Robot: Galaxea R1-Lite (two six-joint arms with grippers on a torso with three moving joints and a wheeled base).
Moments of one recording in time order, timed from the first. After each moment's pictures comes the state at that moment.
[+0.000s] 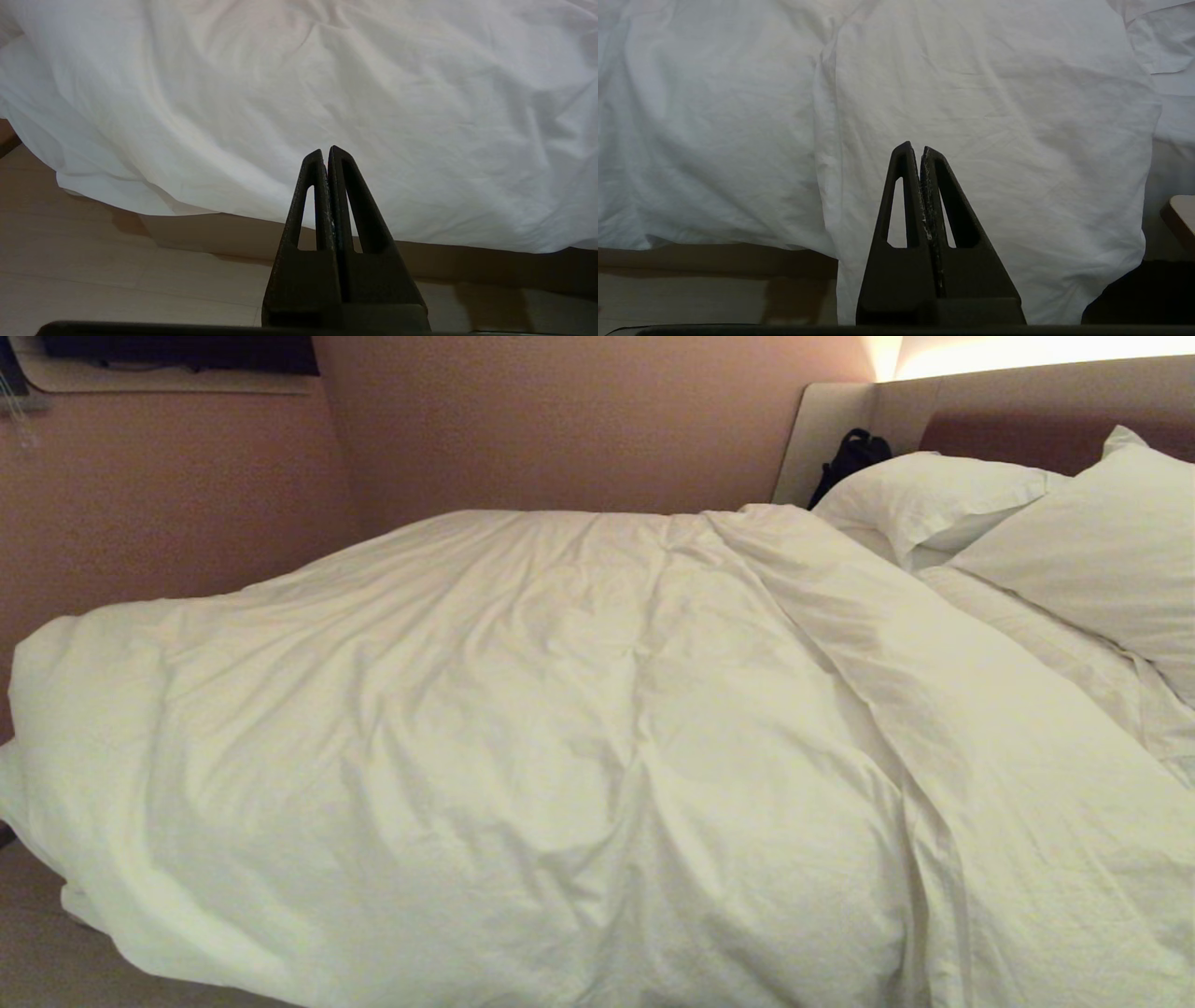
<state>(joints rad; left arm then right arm) 0.02 0.00 0.00 0.00 0.01 0.02 0.00 0.00 0.00 0.00 -0.01 0.00</state>
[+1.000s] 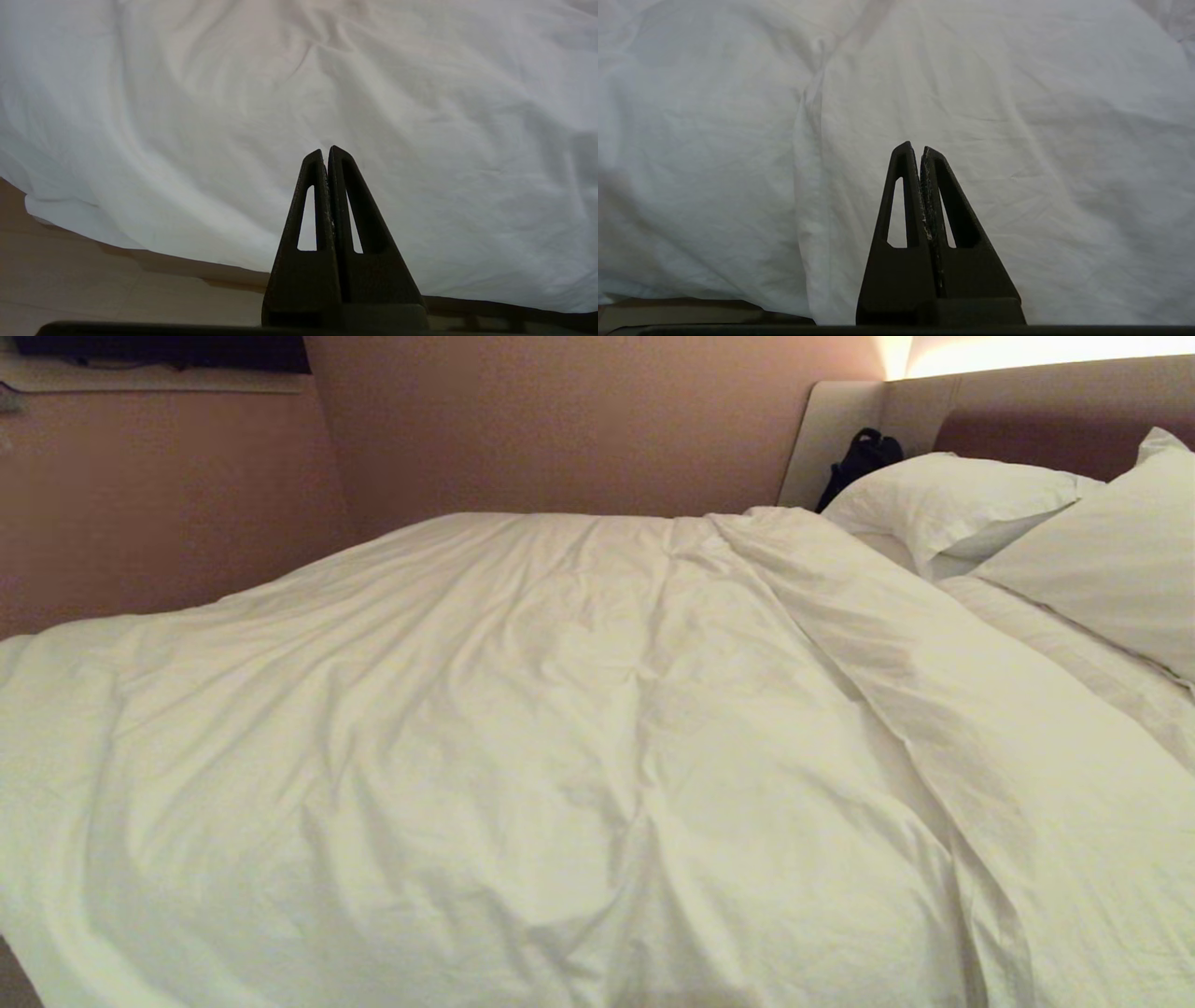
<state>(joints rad) 0.02 0.00 0.00 0.00 0.01 0.00 0.00 0.00 0.00 0.00 -0.01 0.00</state>
